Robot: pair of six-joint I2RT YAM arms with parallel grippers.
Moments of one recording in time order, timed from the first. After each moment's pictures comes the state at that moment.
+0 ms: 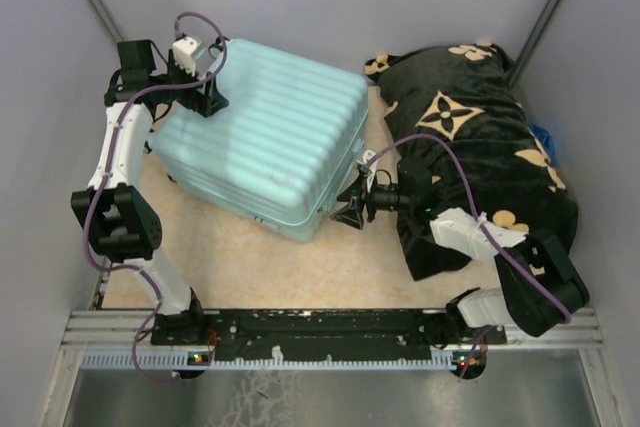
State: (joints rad) left arm 0.10 1.82 1.81 -0.57 0.68 0.45; right arm 0.50 1.33 0.62 0.39 -0.82 -0.03
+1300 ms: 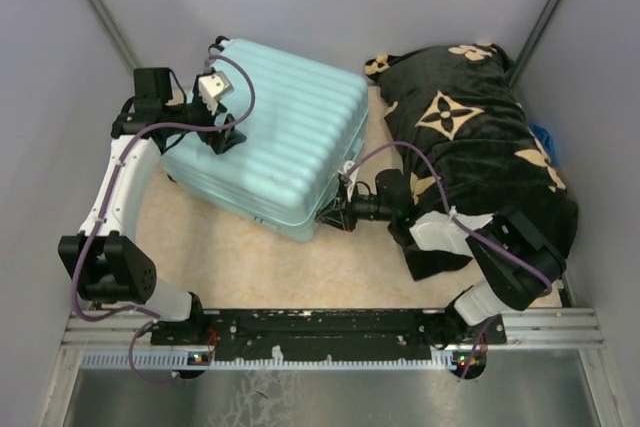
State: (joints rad) left arm -0.03 1.50 1.48 -0.65 0.74 0.69; right arm 0.65 1.49 0.56 0.67 -0.70 0.10
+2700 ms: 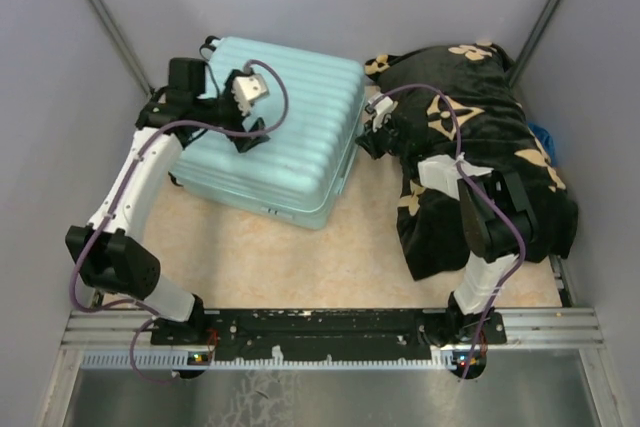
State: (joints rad) left arm -0.15 1.55 1.58 -0.69 0.64 0.76; right arm 0.30 1.78 1.03 0.40 -0.47 -0.17
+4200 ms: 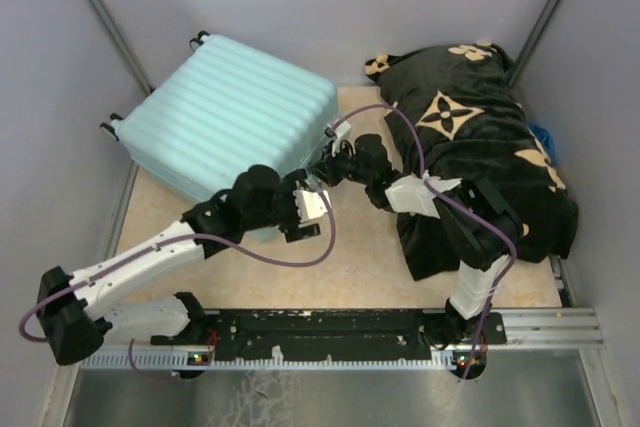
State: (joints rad) left arm -0.85 1.09 0.91 -0.29 0.13 0.58; right arm 0.61 1.79 0.94 0.58 -0.42 0.15
